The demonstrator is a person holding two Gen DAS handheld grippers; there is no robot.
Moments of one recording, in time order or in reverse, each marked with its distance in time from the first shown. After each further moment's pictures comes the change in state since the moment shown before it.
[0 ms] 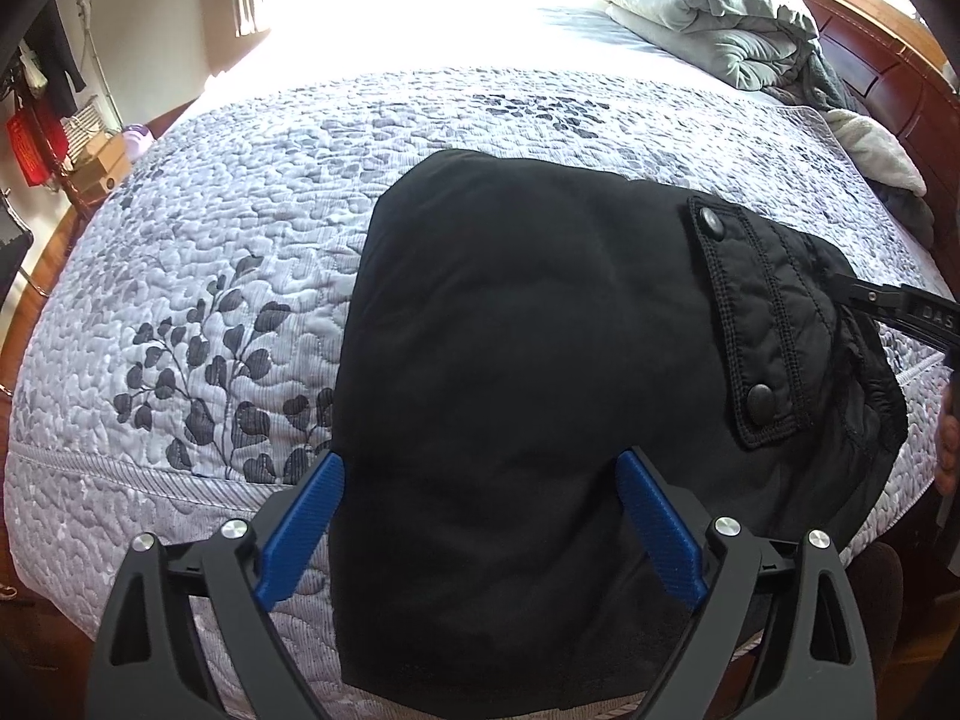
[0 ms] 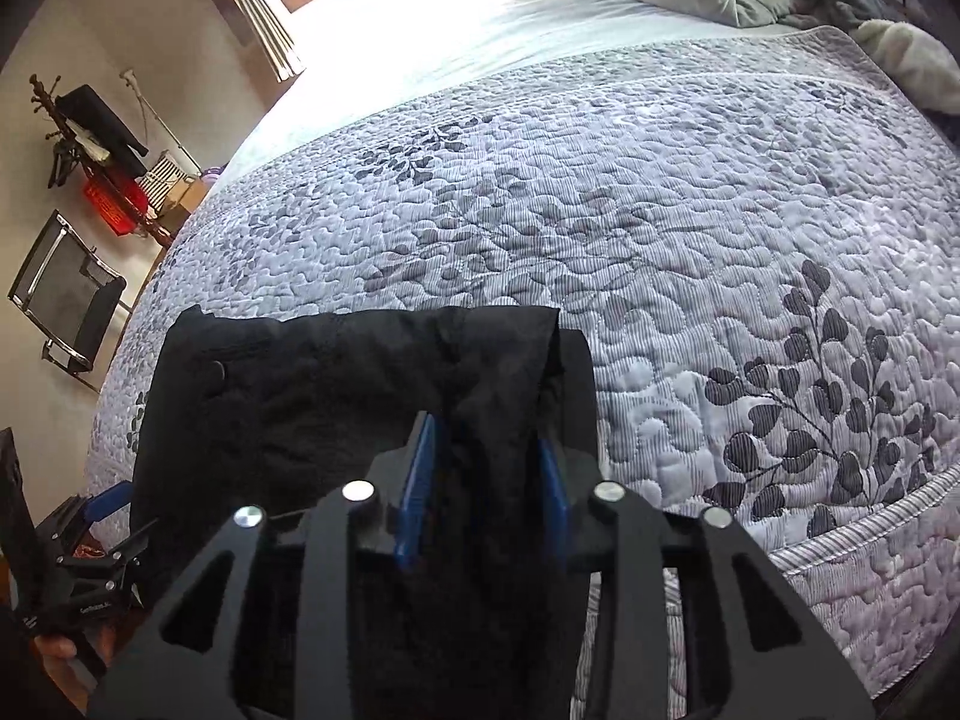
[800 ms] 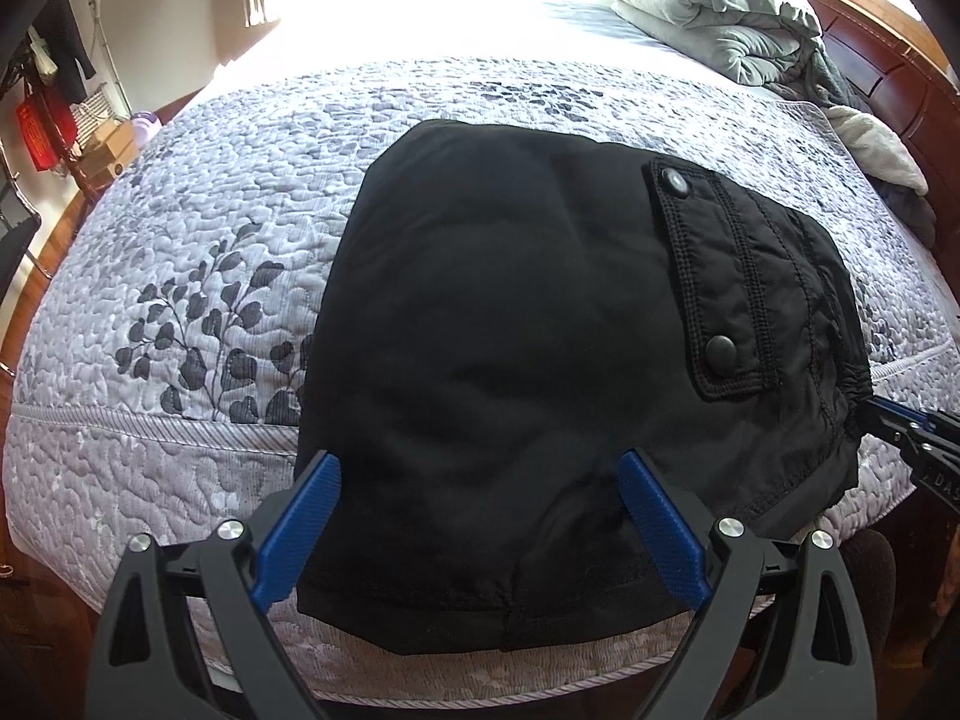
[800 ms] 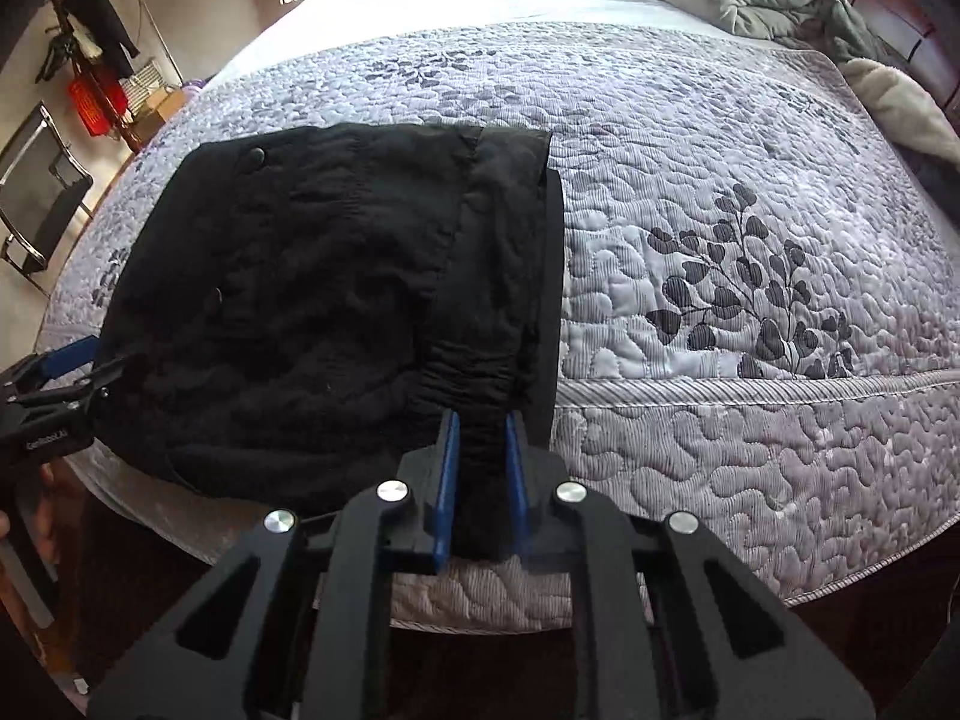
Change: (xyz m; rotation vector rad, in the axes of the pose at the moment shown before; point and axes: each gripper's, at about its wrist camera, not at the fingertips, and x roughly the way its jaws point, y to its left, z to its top) left arm -0.010 -0.020 -0.023 -0.031 0.017 0.012; right arm -0.020 0.027 -0.081 -0.118 0.143 -0.179
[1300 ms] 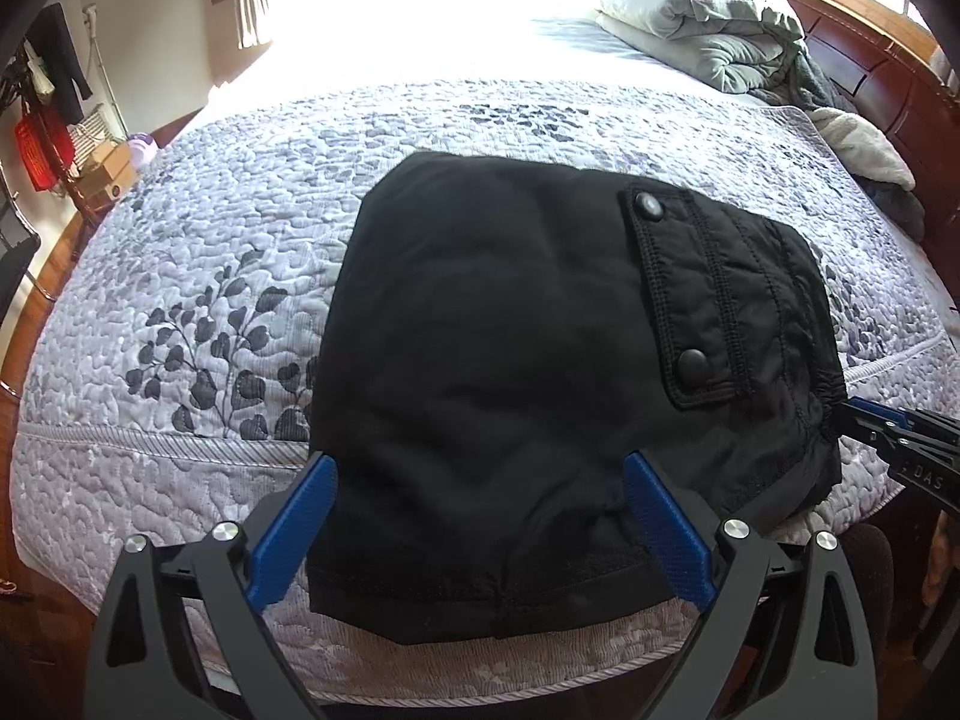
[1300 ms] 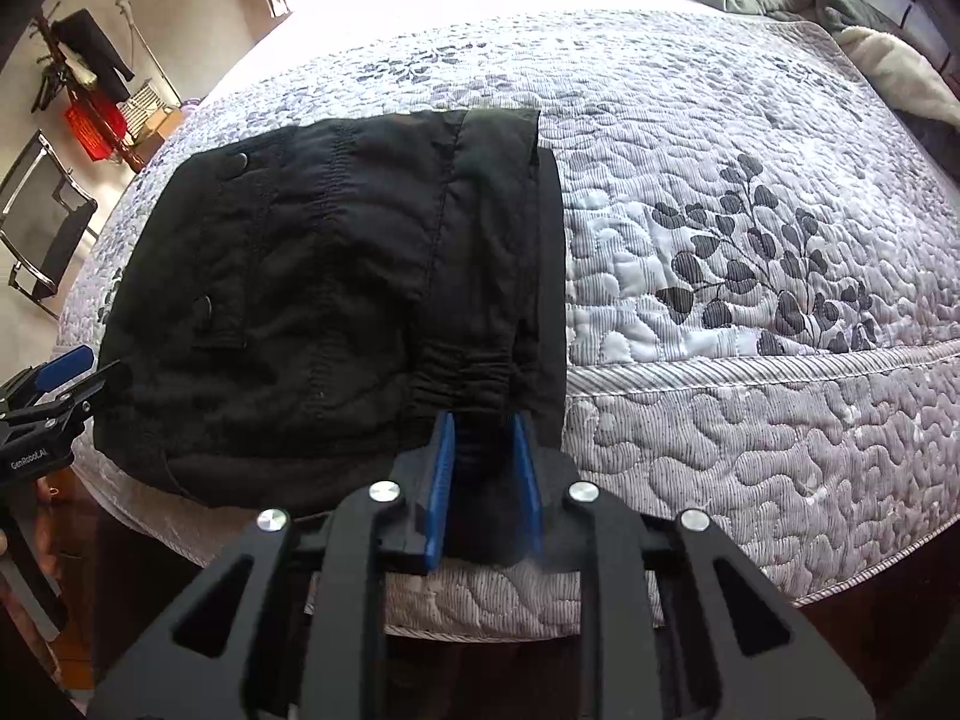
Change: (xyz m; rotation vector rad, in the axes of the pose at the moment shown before) left arm -0.023 -0.003 -0.001 0.030 -0.057 0.002; right arm -0.011 -0.015 -0.008 0.064 -0.052 0.088
